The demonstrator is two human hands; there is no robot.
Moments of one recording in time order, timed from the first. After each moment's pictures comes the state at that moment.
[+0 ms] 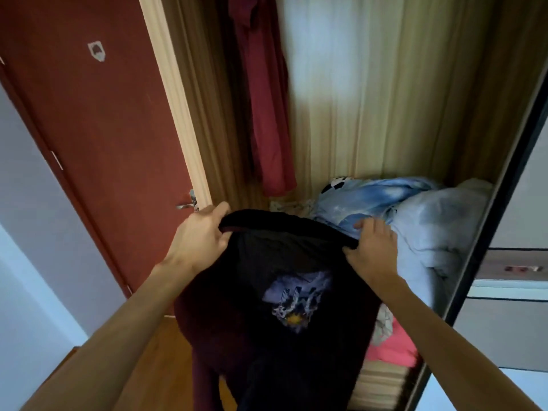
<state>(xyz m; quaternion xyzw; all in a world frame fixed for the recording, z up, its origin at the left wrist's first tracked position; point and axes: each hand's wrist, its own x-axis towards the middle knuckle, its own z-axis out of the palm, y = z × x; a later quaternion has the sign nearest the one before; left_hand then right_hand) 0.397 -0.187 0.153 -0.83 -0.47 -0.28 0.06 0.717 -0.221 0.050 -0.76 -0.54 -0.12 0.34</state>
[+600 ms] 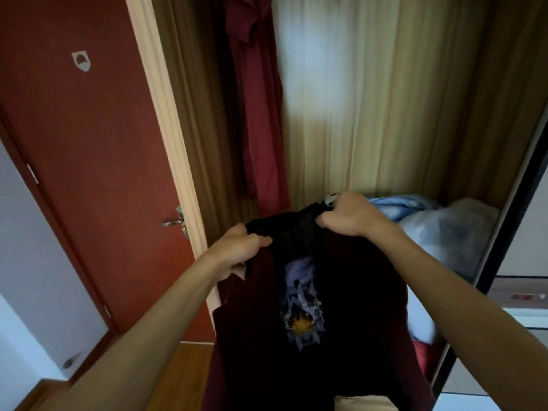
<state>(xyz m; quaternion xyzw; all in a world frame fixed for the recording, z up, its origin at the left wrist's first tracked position) 0.466 -0.152 0.179 -0.64 -0.56 -0.23 -0.47 0.694 -0.177 0.198 -0.76 -0.61 0.08 0.22</state>
